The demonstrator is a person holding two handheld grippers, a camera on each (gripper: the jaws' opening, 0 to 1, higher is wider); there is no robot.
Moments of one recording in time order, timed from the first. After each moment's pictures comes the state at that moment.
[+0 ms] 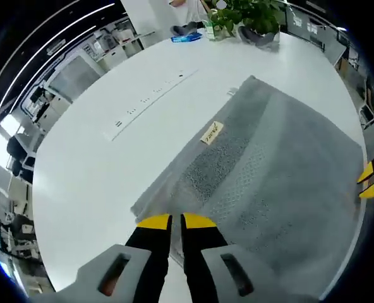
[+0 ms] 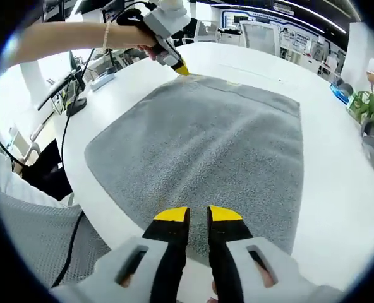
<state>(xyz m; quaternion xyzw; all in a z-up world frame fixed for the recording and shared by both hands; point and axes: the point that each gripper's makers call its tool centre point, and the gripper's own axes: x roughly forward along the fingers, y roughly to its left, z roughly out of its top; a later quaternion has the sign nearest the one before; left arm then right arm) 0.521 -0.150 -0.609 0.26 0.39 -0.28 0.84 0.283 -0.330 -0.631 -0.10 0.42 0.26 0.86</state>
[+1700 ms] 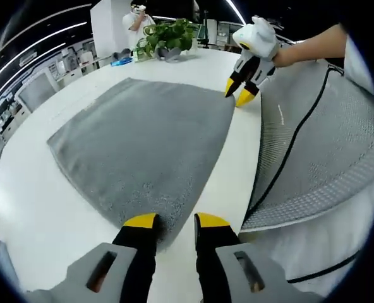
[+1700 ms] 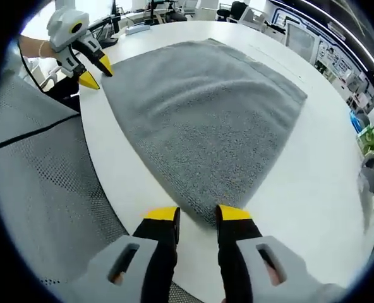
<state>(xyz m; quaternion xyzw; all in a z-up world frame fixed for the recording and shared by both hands) 0.244 -0.150 -0.653 0.24 0.35 -0.45 0.79 0.242 -0.414 -0.659 -0.26 0.46 0.34 0.78</state>
